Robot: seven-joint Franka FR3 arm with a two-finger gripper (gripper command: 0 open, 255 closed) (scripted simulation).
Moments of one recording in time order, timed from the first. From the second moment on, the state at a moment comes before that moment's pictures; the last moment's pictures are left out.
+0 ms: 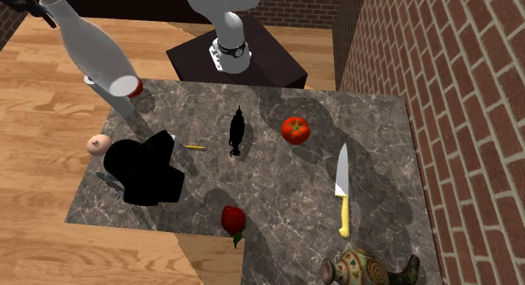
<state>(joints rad) -0.47 -0.37 -0.64 -1.71 -0.11 1.45 -1.17</state>
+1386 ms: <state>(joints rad) -0.50 -0.45 -0.65 -2.06 -0.15 1.73 -1.16</state>
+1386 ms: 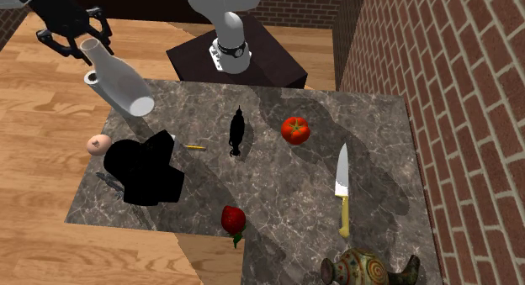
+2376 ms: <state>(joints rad) -0.51 -0.45 -0.69 -2.25 -0.17 1.93 -1.17</state>
